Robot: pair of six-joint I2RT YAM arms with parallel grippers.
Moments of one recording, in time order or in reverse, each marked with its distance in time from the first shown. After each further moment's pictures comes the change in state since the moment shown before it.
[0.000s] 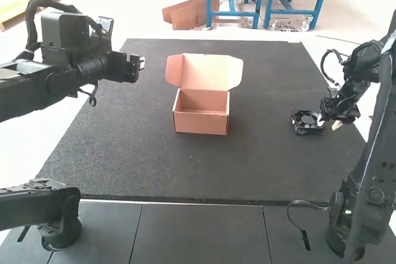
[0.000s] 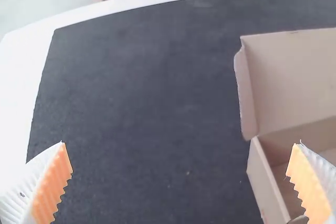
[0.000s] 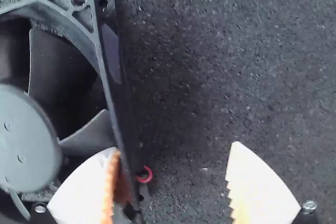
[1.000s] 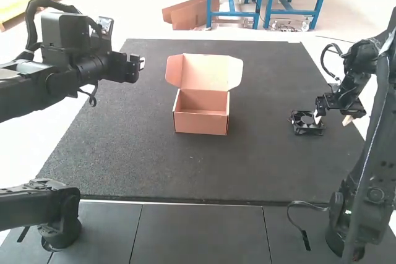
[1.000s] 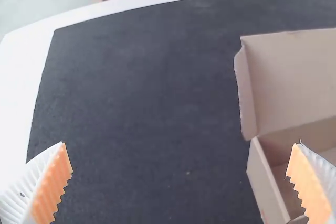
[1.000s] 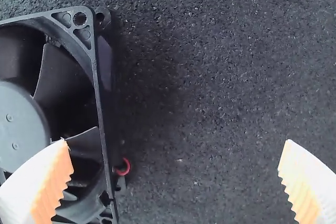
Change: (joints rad) left arm 0.000 0.000 0.000 0.001 0.000 0.000; right arm 0.011 0.016 0.108 -0.116 0.058 -0.032
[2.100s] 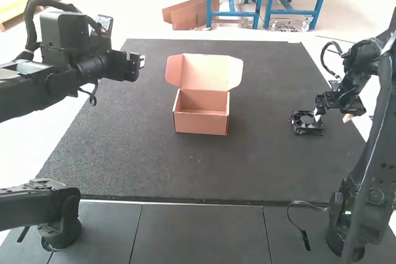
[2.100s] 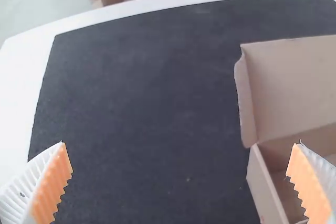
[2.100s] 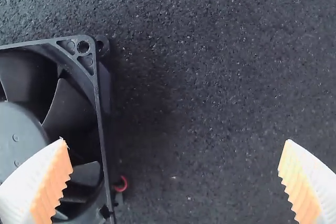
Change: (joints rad) left arm 0.000 0.000 0.000 0.019 0.000 0.000; right arm 0.007 -0.048 -0.050 0.072 0.008 0.000
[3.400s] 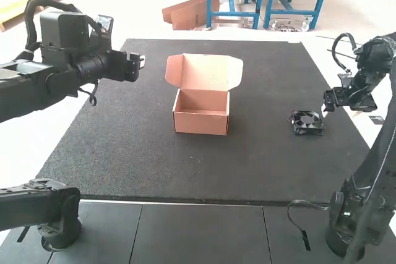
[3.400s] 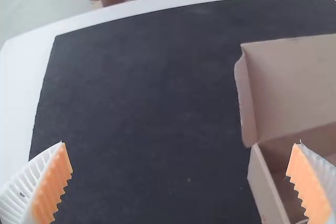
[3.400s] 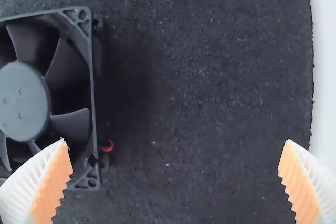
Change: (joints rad) left arm 0.000 0.000 0.000 0.000 0.000 0.005; right arm -0.047 -0.142 -0.096 0.062 -0.056 -0.068
